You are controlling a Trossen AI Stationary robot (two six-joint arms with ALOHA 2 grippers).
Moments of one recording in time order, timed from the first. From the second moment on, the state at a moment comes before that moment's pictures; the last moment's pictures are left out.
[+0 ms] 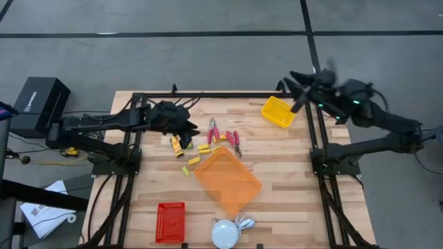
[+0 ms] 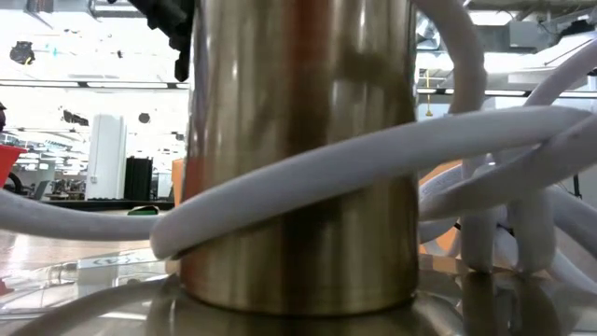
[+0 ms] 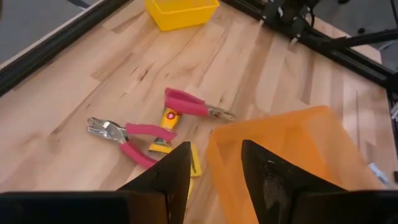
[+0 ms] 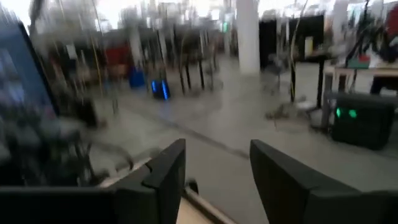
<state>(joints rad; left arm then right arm) 0.22 1.12 0.93 -0.44 -0.02 -0.33 -0.14 0.89 1.20 -0.29 0.56 0.10</state>
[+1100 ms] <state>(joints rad) 0.38 1.07 0.93 -0.45 0.00 -0.24 -0.33 1.63 1.33 -0.65 -0.19 0.34</state>
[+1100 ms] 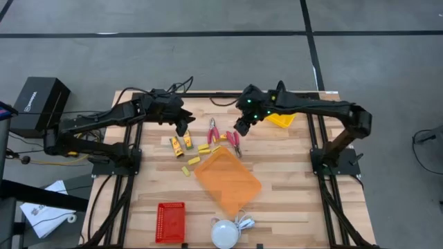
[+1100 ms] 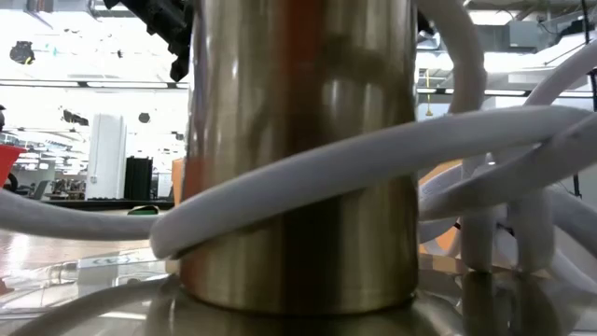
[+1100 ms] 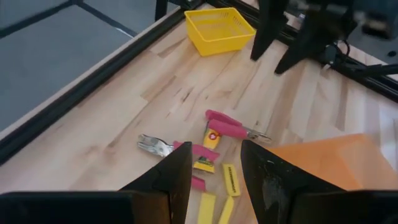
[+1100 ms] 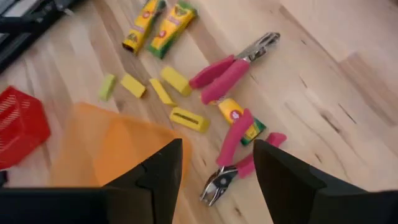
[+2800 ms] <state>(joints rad) 0.47 1.07 0.78 -0.53 0.06 -0.27 -0.36 1.90 1.30 -0.46 -0.29 0.48</state>
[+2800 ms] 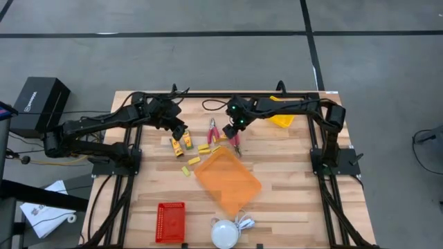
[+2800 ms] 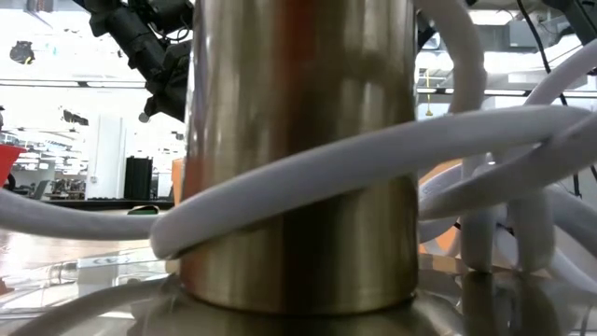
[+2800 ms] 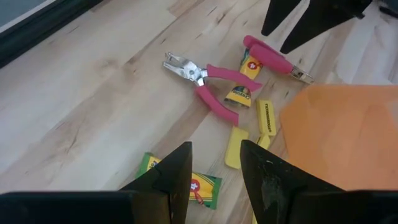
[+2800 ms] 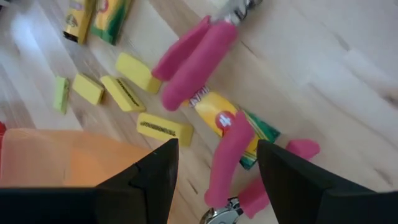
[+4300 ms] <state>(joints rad) 0.47 1.07 0.78 -0.54 0.06 -0.27 -0.32 2.02 1.23 -0.30 -0.30 0.65</state>
